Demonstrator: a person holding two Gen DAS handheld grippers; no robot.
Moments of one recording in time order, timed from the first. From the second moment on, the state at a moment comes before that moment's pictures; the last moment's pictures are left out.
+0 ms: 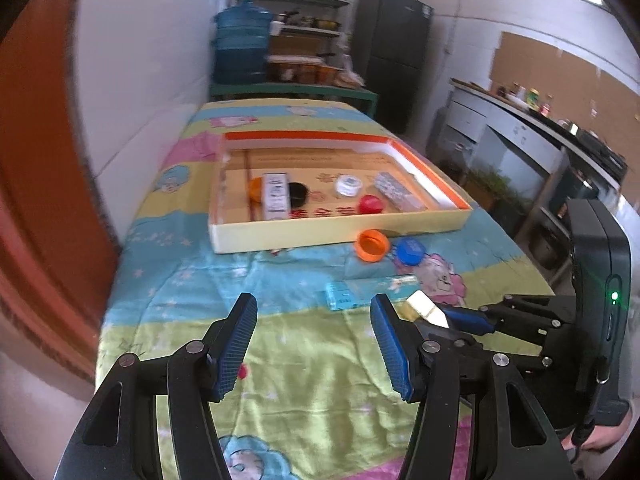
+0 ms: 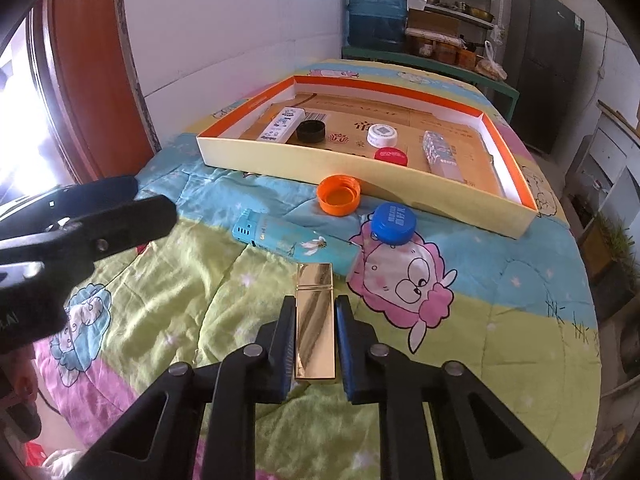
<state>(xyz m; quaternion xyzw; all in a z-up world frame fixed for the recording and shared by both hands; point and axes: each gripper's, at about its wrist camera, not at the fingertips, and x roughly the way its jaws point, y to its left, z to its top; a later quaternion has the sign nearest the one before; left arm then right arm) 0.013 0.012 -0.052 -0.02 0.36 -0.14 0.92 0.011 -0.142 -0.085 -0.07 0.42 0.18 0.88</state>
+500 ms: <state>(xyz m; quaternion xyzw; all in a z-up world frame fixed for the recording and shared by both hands) 0.052 -0.049 -0.070 0.23 0.35 -0.36 0.83 -0.006 -0.195 -0.069 -0.03 0.42 0.17 0.89</state>
